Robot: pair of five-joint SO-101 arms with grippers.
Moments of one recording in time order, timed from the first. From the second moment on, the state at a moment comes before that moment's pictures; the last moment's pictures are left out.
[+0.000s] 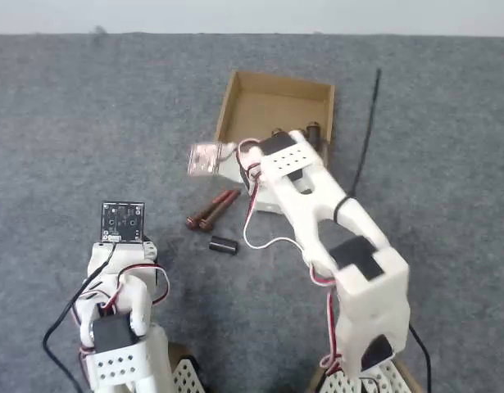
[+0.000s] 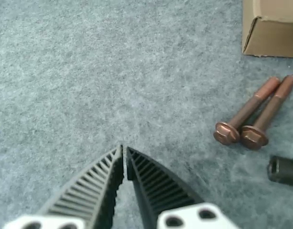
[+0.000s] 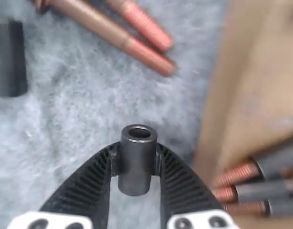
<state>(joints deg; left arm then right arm) -18.9 -103.3 97.1 61.5 -9.0 -30.7 21.4 -2.7 68.0 54.0</state>
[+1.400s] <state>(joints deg) -9.9 -103.3 97.1 48.7 -0.5 -1.9 -0.4 39.4 54.3 17.0</state>
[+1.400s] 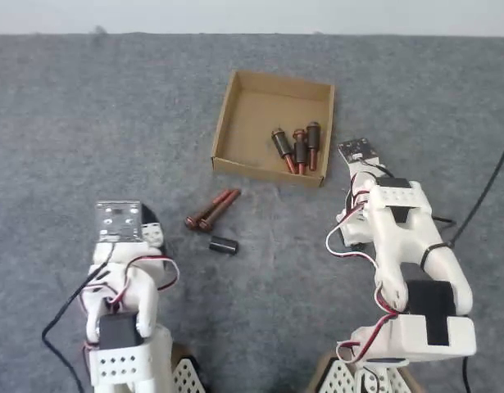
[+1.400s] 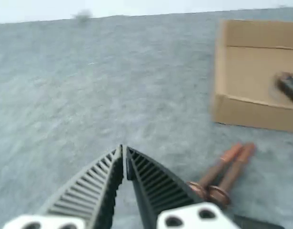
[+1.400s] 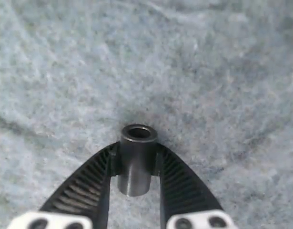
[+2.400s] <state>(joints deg) 5.7 -37.1 48.7 58.1 16.6 -1.9 -0.4 39.4 54.2 17.0</state>
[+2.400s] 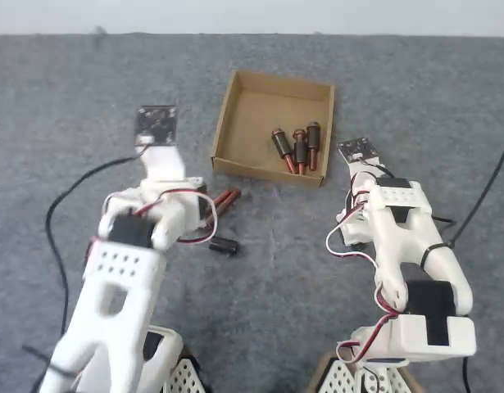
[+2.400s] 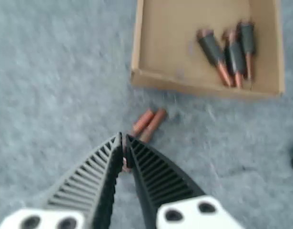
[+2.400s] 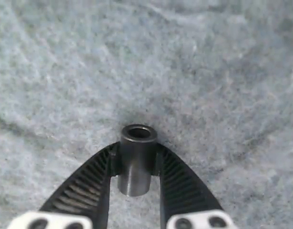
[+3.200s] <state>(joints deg) 6.9 -2.7 43.6 52.9 23.3 -1.9 -0.4 39.4 54.1 17.0</state>
